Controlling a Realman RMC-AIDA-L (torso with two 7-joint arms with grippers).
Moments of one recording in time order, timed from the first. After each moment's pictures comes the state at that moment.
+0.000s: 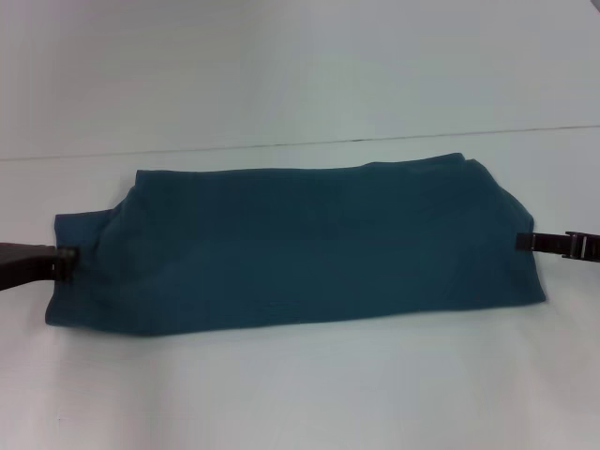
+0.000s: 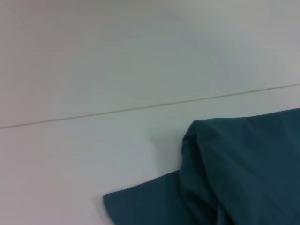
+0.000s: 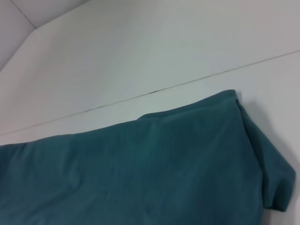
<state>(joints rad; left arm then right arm) -0.54 -2.16 0.75 0.86 2.37 0.84 -1.98 0.50 2.02 -0.51 -0.76 -2.26 -1.21 2.08</state>
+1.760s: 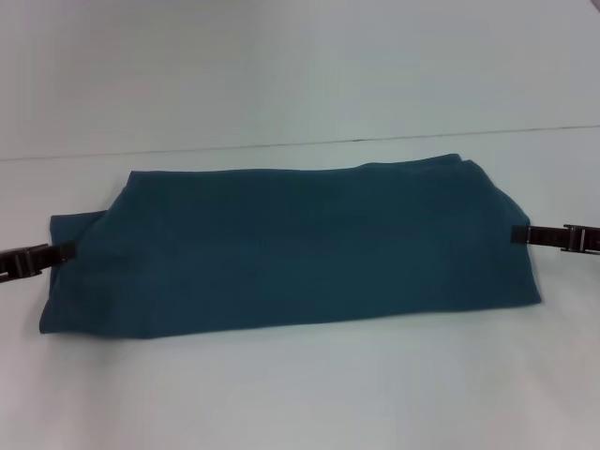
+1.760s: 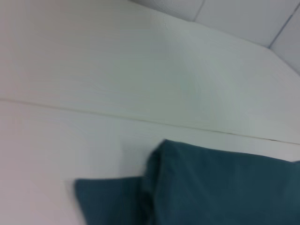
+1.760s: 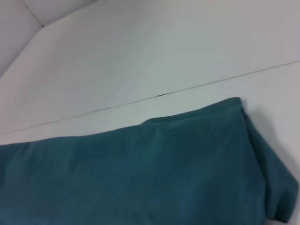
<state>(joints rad) -0.46 -2.16 0.56 1.02 2.27 1.21 -2.12 0.51 2.02 -0.51 -0.76 -2.26 -1.23 2.07</state>
